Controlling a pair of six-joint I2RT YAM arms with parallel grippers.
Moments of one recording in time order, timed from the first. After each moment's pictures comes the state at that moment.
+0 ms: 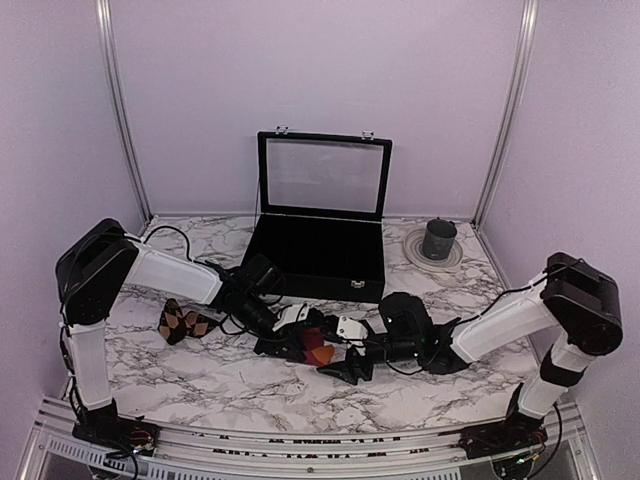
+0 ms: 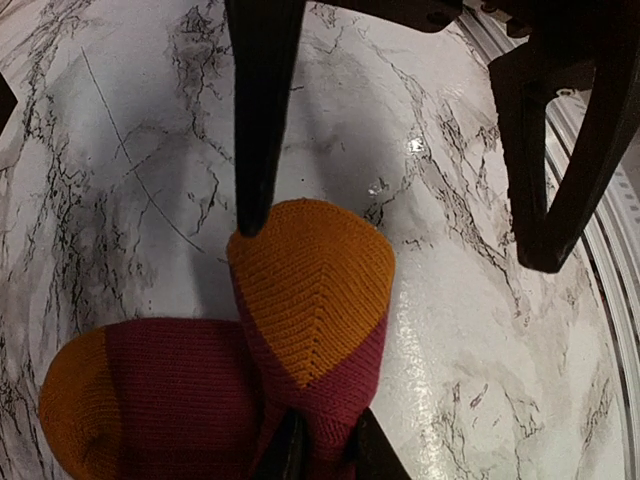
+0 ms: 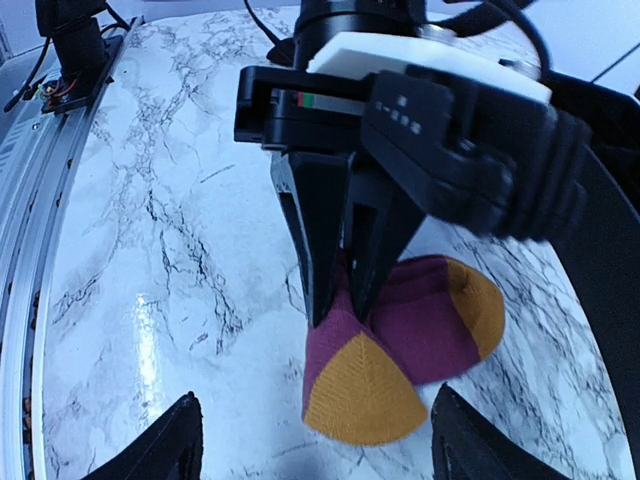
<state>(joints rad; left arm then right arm) -0.80 1.98 1.13 -0.26 0.73 0.70 0.98 1.61 0.56 0.55 -0.30 -0.25</state>
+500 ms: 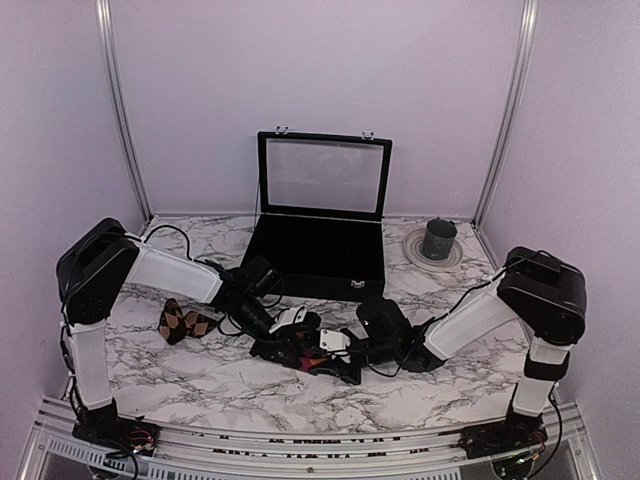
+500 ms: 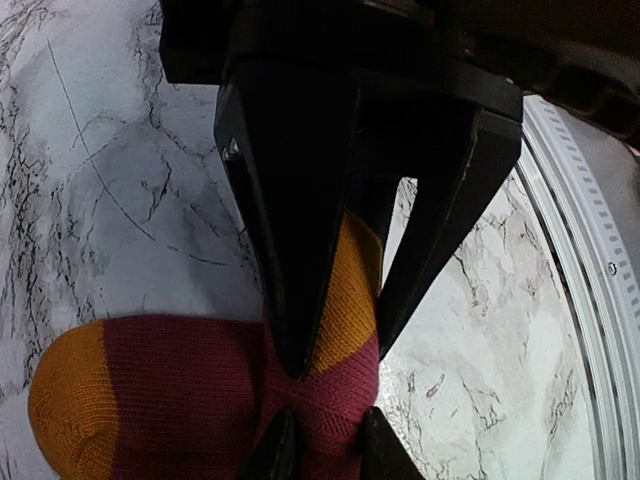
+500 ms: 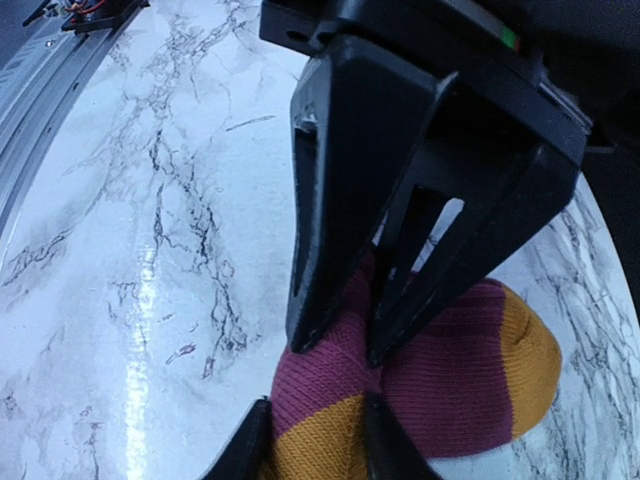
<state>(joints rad) -0.79 1.98 1.14 -0.34 0.80 0.73 0.98 1.84 0.69 0.54 -0.40 -0.39</state>
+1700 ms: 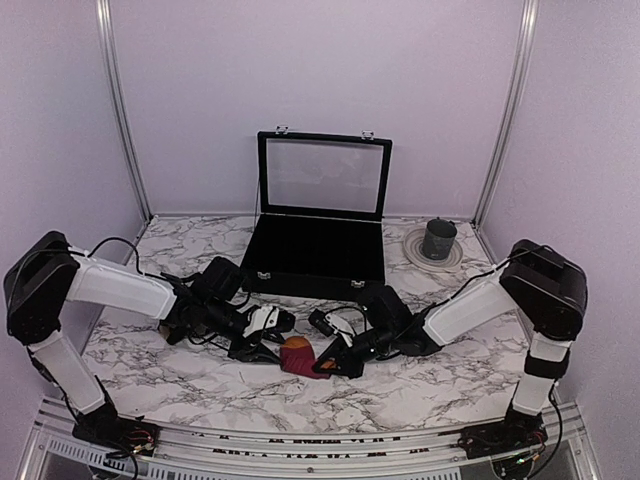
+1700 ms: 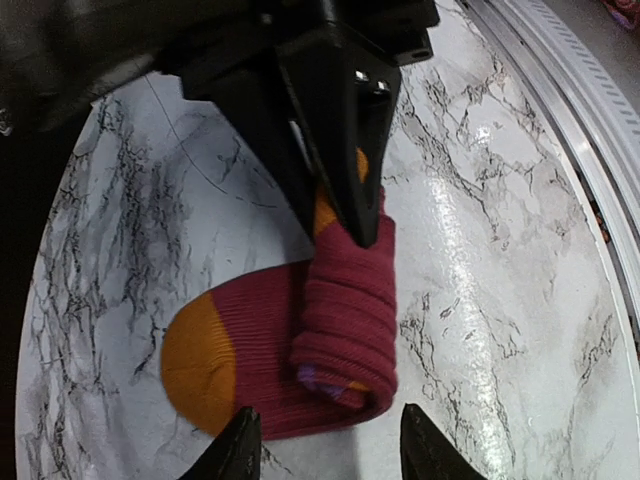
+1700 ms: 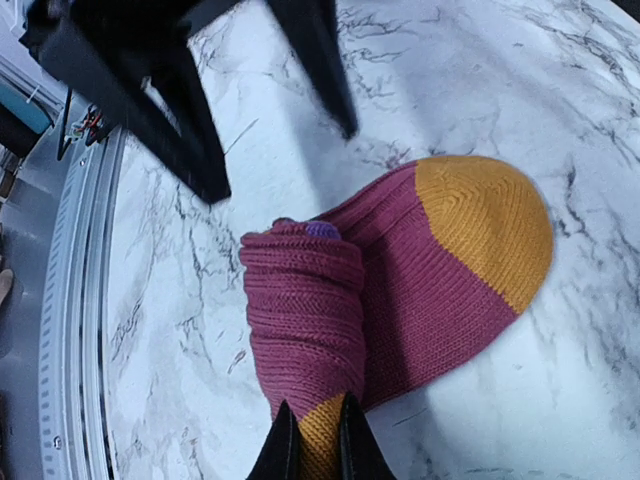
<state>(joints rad) -0.78 1.68 0.80 -0.05 0.60 0.73 0.89 1.86 0.78 0.34 -0.62 0.08</state>
